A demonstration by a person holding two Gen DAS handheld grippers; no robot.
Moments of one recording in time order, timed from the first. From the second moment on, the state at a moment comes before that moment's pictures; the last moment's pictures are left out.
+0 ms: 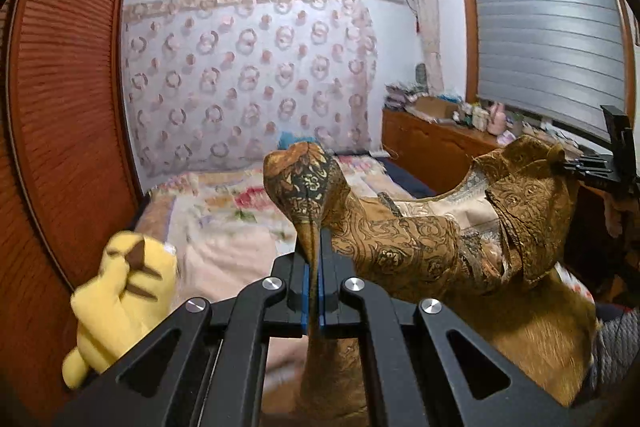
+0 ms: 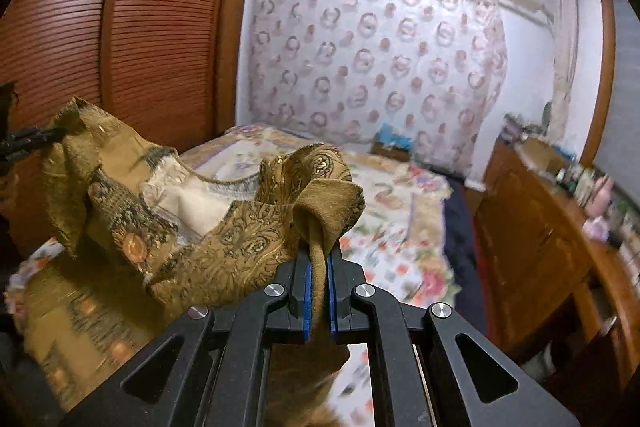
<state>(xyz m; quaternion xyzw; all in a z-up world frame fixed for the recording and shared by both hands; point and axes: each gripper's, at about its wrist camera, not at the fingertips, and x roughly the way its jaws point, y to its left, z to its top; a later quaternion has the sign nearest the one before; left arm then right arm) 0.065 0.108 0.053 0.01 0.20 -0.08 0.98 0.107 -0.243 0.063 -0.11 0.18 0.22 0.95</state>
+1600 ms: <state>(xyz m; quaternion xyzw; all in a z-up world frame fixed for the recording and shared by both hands) 0.016 0.127 -0.049 -0.01 0.31 -0.06 0.95 0.121 -0.297 0.000 -0.09 0.34 0.21 0.91</state>
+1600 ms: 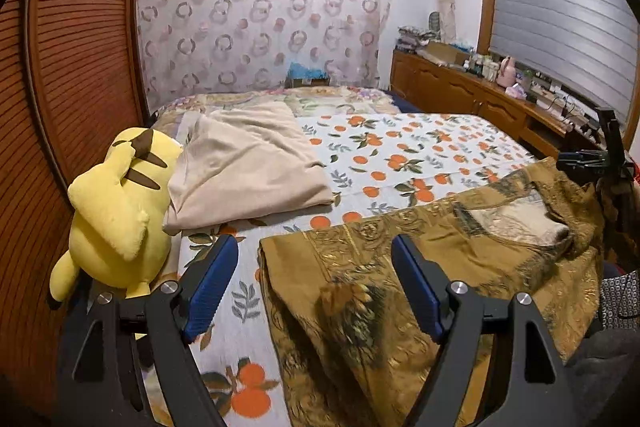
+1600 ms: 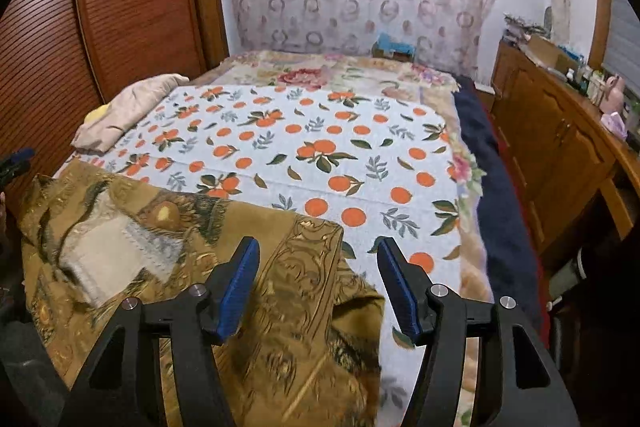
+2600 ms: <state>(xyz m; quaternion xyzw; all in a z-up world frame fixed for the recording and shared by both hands) 0.080 0.152 -0.100 -0.03 0.42 -0.05 0.91 0.143 -0.268 -0.029 -0.11 0.39 0.20 0.89</state>
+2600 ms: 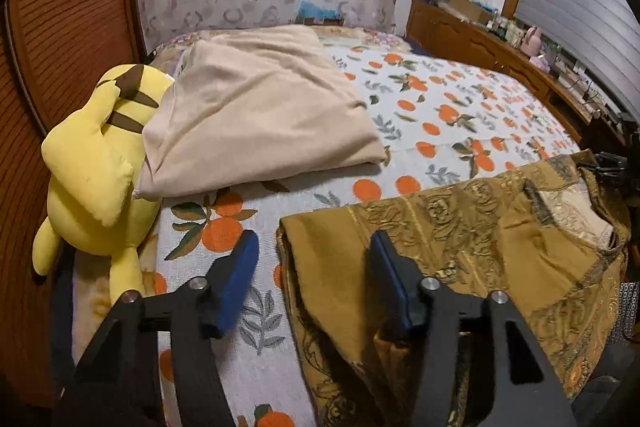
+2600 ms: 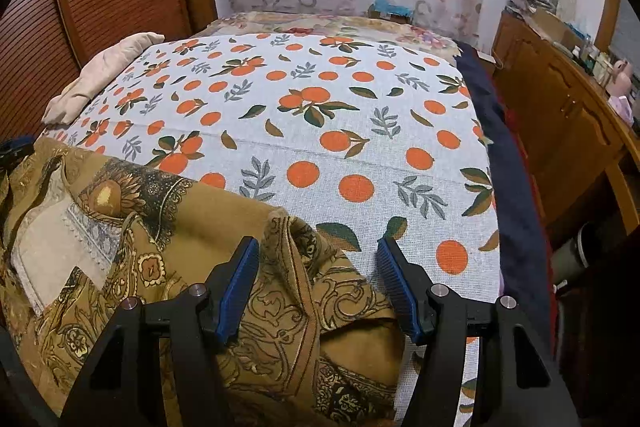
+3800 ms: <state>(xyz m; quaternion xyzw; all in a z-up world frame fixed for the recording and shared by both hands) -0.016 0.125 0.157 -0.02 0.11 -0.14 0.98 -0.019 -0.307 0.226 -0.11 0.10 0.22 0.96</state>
